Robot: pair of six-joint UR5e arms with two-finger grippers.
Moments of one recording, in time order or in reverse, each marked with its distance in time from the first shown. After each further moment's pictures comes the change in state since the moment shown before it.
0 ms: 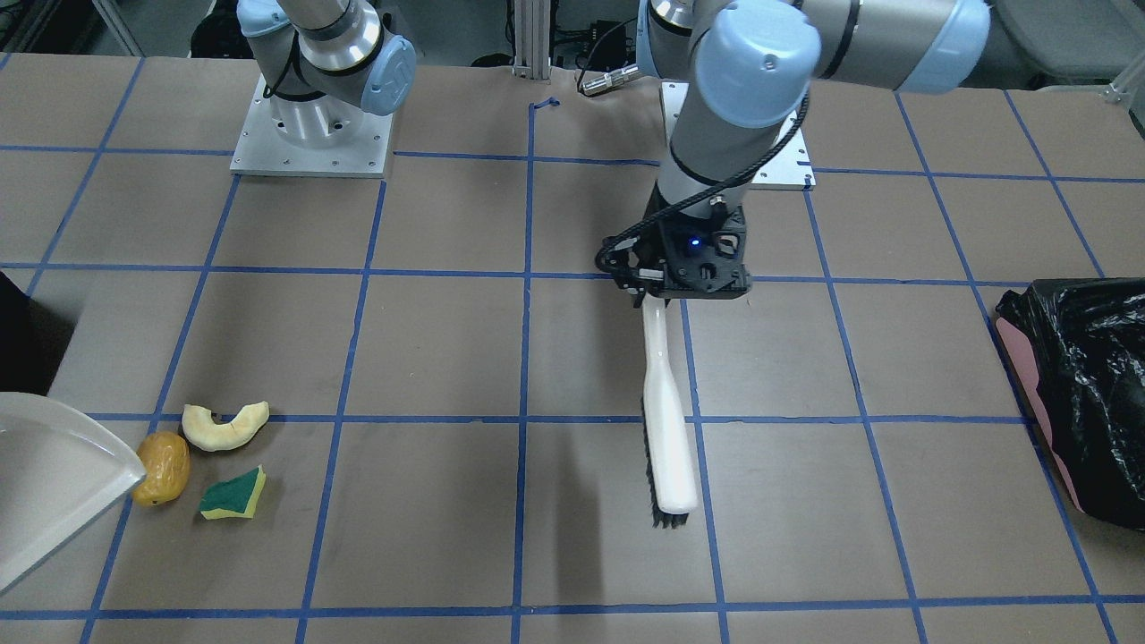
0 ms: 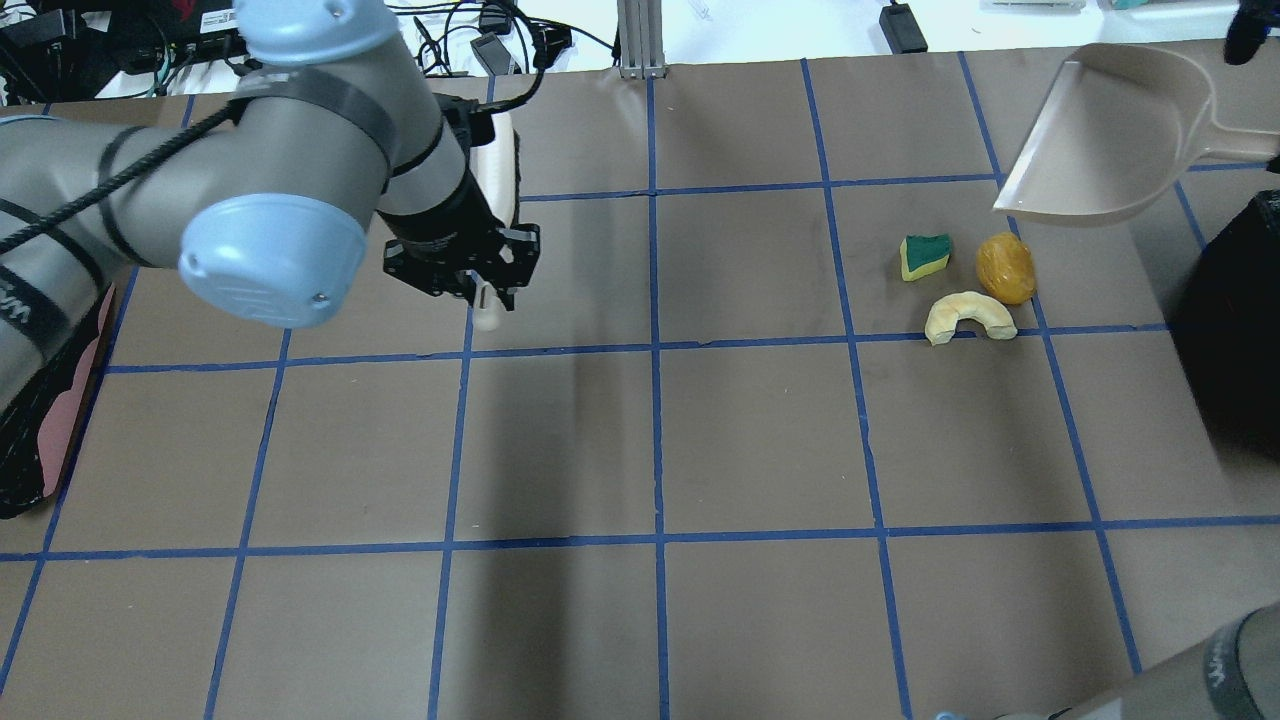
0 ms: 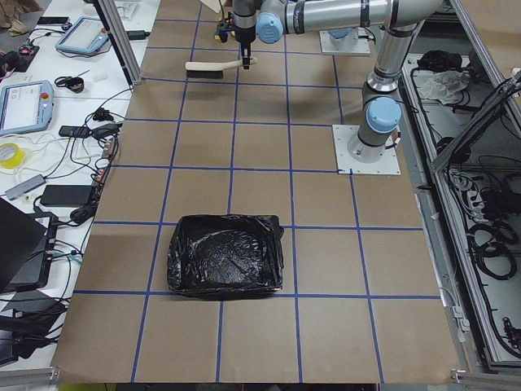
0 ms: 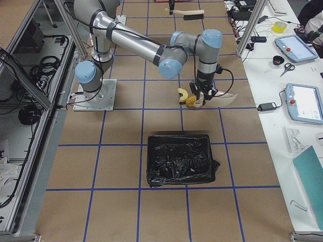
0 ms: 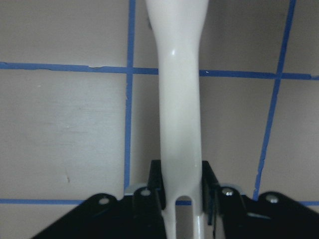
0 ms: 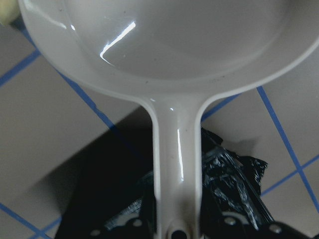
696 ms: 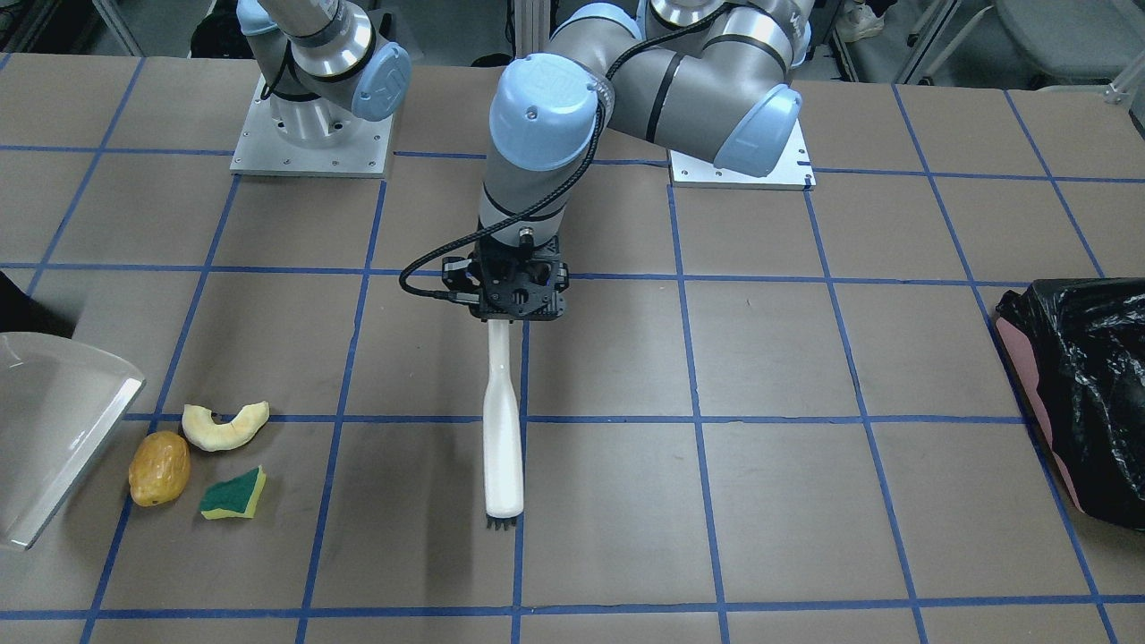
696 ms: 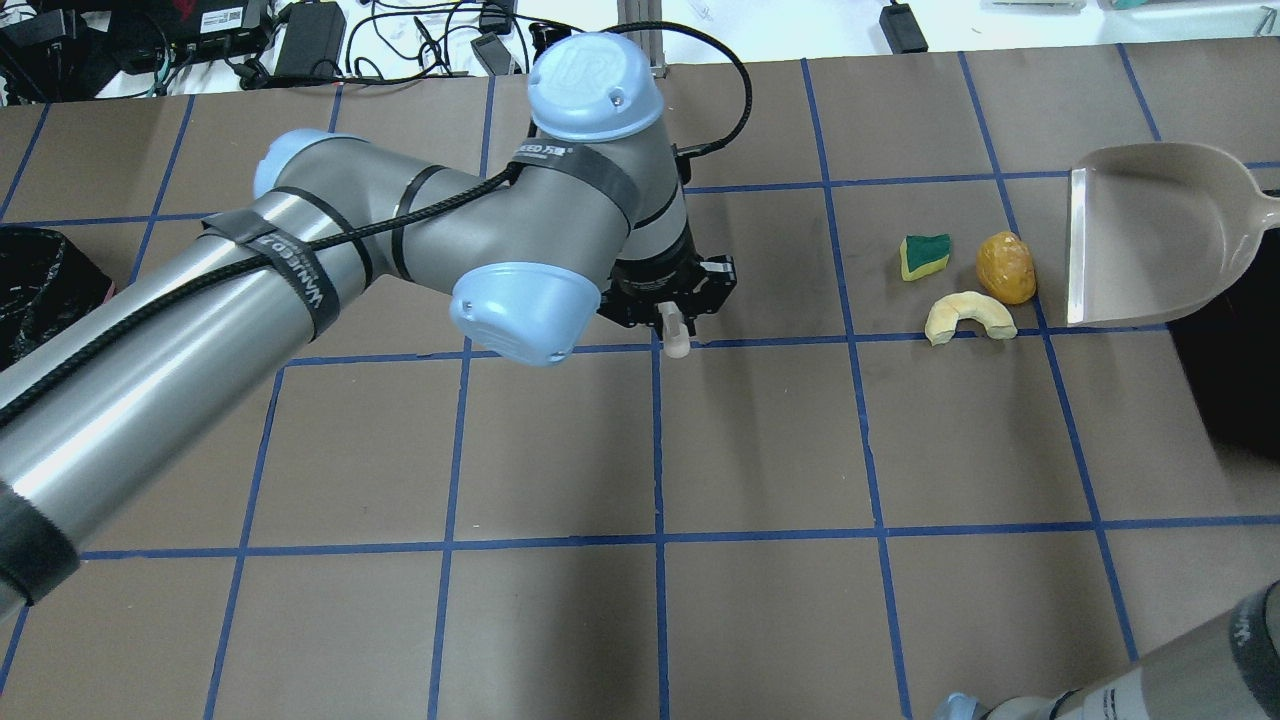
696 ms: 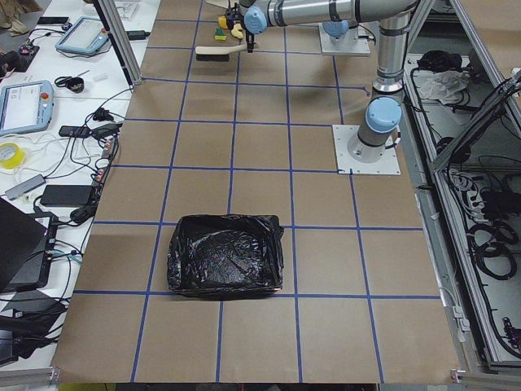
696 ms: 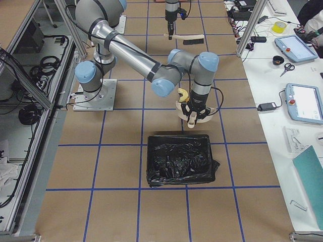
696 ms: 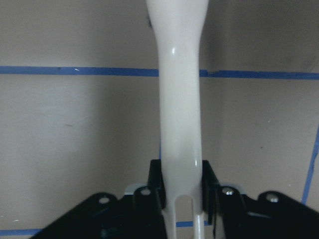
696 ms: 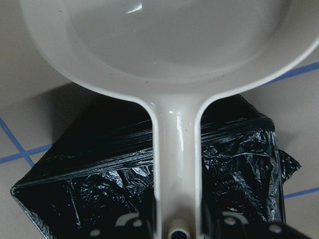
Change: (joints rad) left arm -0.250 -0.206 0.105 0.147 -0.102 -0.306; right arm -0.063 0.025 0.048 0.005 -0.069 -0.364
